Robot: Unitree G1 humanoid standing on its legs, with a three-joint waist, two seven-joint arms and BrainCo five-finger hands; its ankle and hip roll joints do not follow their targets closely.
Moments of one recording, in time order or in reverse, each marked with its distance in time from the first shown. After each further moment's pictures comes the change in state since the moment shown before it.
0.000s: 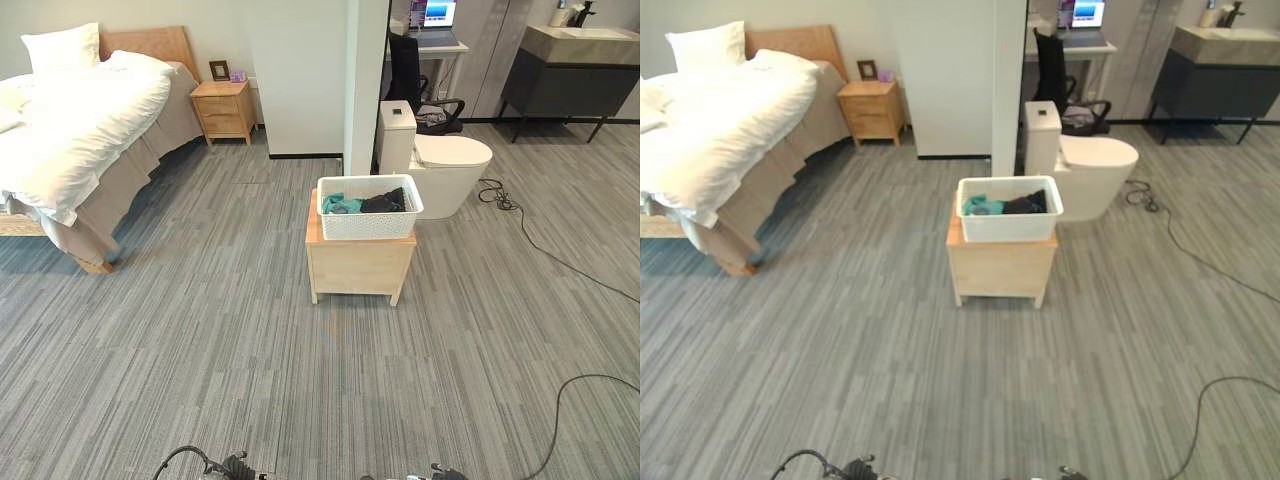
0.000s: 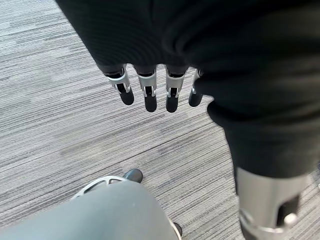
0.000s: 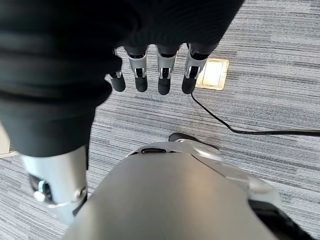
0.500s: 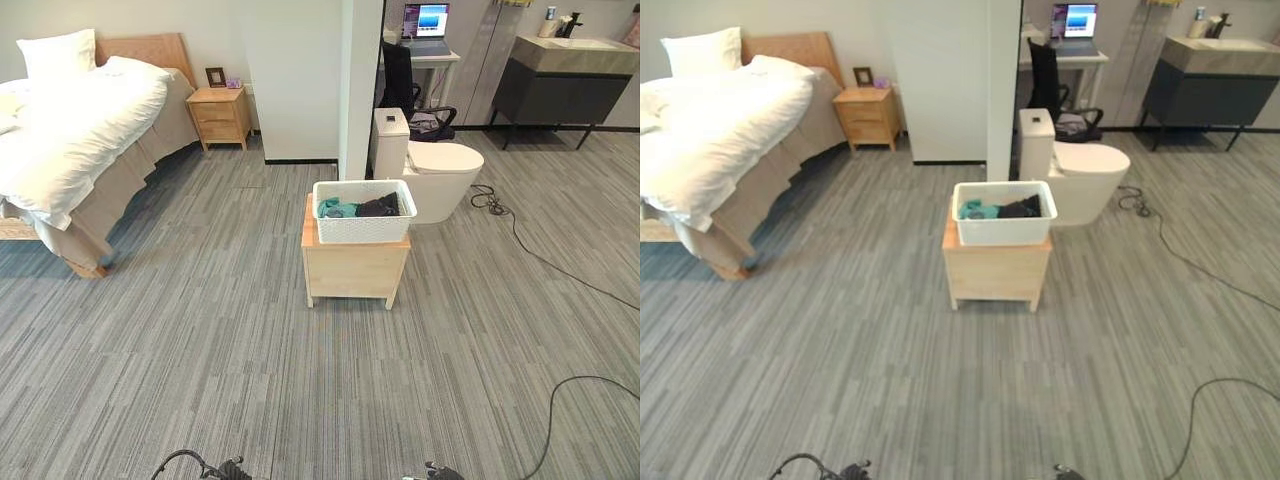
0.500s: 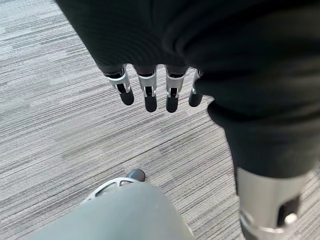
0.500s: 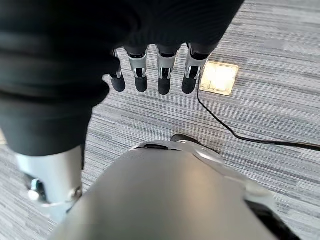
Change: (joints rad) left arm 0.015 0.014 0.001 -0.004 0.028 -0.002 -0.008; right arm 0.007 0.000 0.027 -0.028 -0.051 -0.002 -0.001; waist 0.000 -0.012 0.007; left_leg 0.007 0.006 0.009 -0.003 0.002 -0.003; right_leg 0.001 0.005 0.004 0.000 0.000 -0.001
